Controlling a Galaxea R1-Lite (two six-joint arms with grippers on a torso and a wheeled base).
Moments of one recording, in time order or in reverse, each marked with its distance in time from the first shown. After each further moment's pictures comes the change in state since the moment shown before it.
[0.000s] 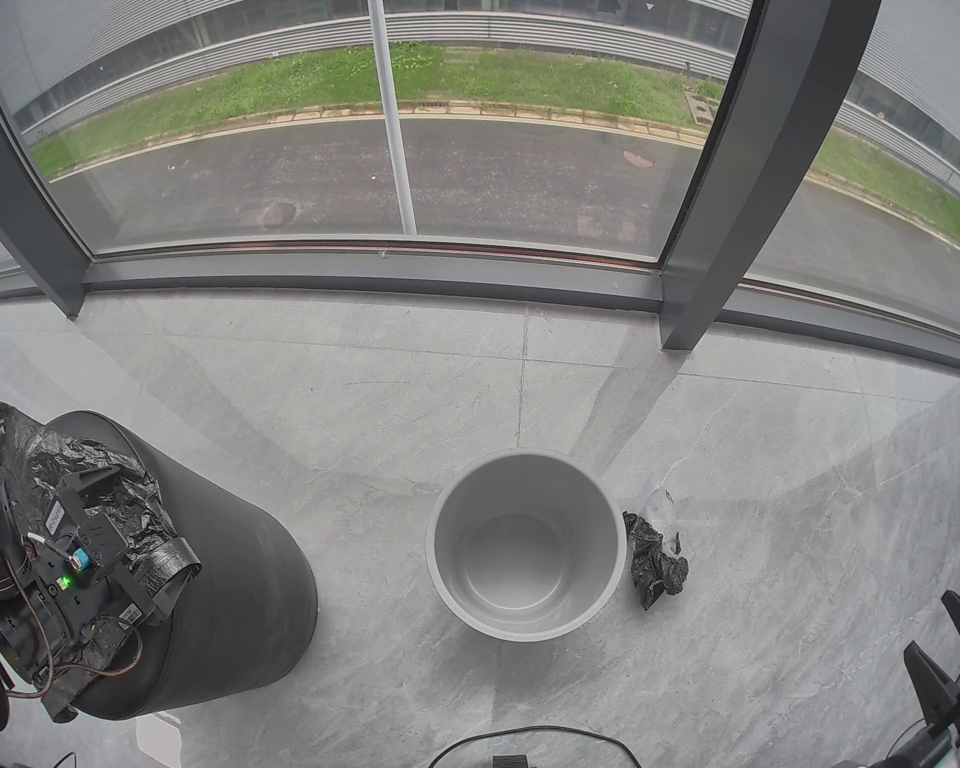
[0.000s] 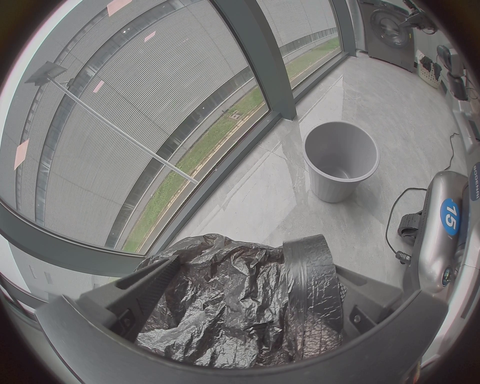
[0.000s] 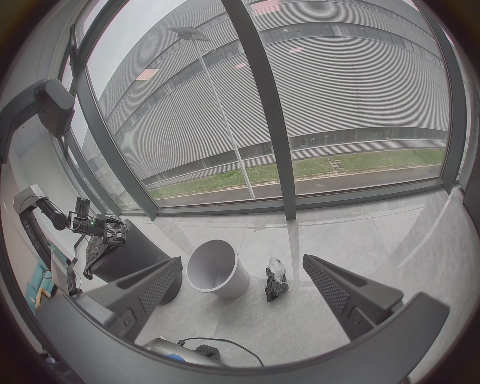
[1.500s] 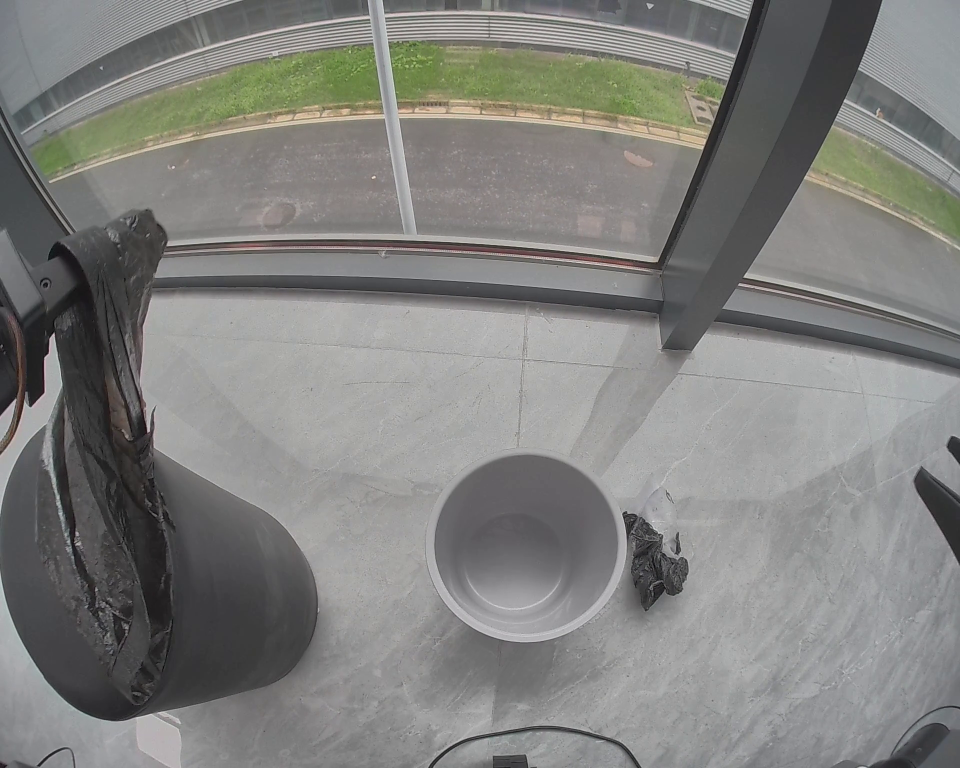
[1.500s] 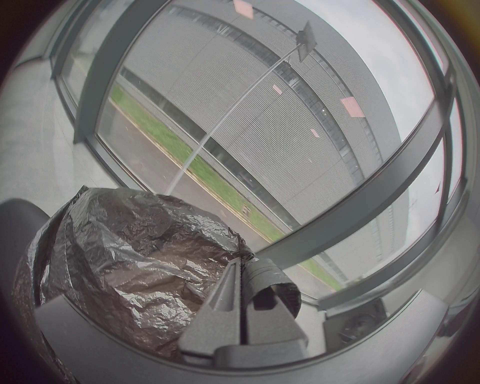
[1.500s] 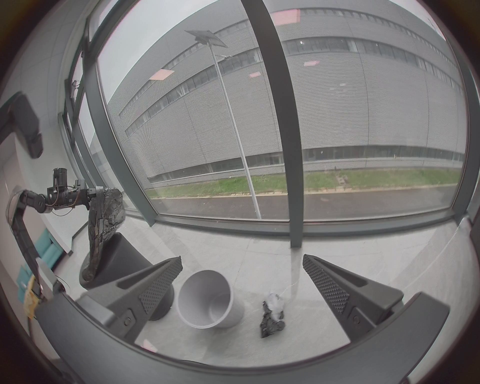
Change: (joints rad) left arm -0.232 -0.060 -0.525 0.110 -0.059 -1.468; right arm 0.071 0.525 -0.172 -0.408 -0.034 -0.074
